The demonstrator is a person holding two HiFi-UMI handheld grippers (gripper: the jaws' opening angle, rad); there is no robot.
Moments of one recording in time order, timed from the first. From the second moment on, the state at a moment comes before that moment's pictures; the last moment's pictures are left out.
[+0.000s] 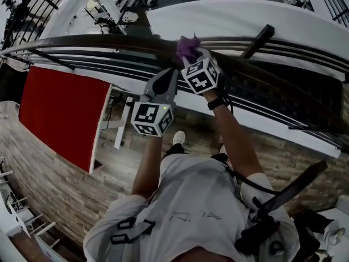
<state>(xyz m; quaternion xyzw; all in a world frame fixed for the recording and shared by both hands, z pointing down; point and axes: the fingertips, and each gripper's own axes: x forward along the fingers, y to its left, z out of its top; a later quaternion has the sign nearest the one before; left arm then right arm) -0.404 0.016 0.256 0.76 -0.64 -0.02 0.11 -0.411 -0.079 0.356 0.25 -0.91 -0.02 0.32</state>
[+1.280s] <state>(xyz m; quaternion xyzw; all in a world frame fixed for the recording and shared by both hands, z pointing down) -0.197 -0.041 0.248 0.84 -0.53 0.03 0.09 -0.186 -0.122 0.353 0.36 -0.89 0.05 0.28</state>
